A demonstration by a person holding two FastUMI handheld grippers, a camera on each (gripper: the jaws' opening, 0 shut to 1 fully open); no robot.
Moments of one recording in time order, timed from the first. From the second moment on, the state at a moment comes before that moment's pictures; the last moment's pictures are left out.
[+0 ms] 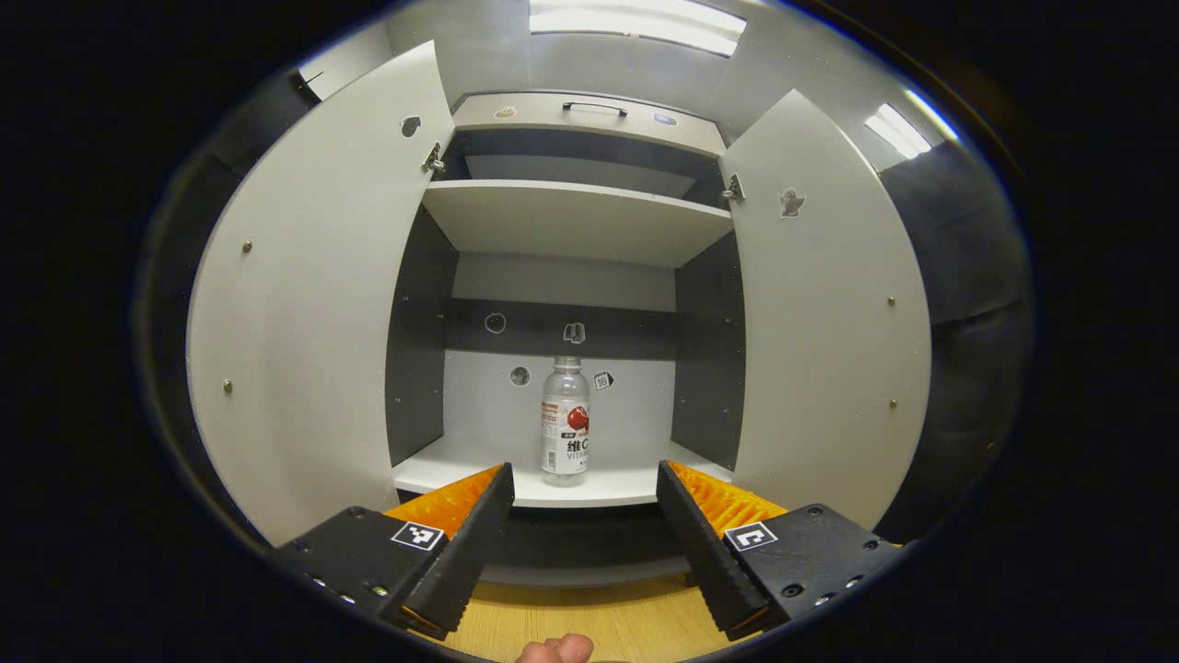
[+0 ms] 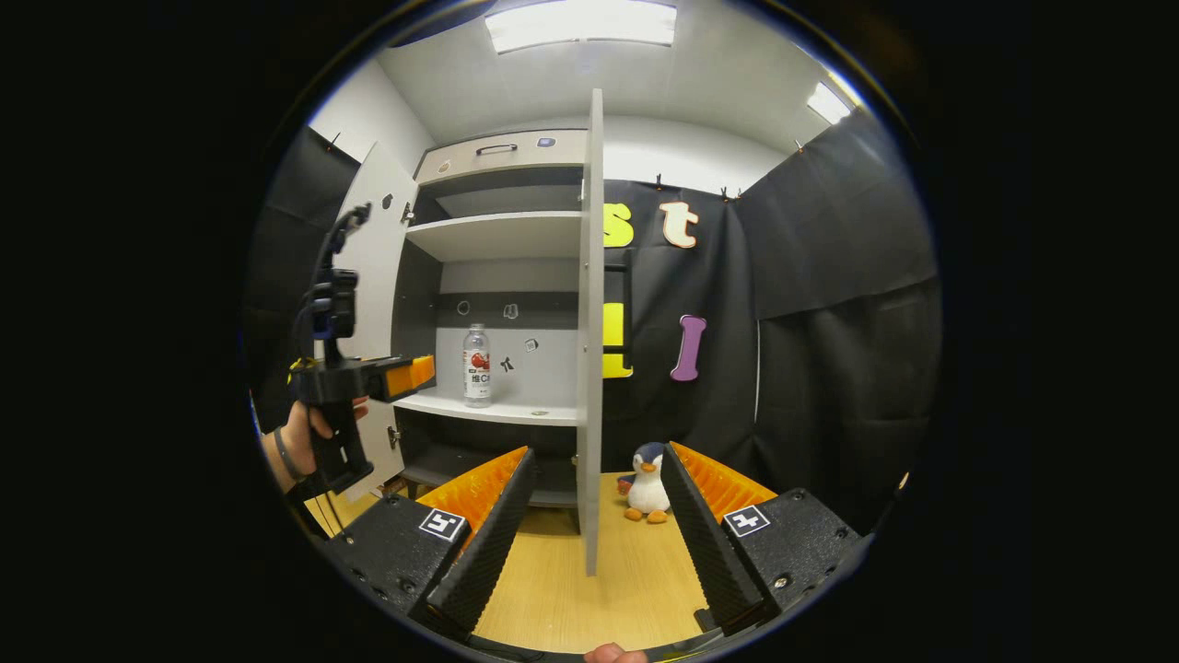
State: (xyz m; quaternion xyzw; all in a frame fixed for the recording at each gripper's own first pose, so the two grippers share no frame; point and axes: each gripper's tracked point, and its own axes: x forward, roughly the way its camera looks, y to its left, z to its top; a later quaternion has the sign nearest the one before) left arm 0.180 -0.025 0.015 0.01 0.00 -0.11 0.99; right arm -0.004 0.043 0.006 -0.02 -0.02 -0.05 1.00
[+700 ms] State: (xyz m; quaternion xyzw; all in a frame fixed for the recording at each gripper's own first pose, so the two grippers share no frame) left arm 0.320 -0.040 -0.012 0.02 0.02 -0.09 1.00; right arm 0.007 0.002 0.003 -0.01 -0.01 -0.12 0.99
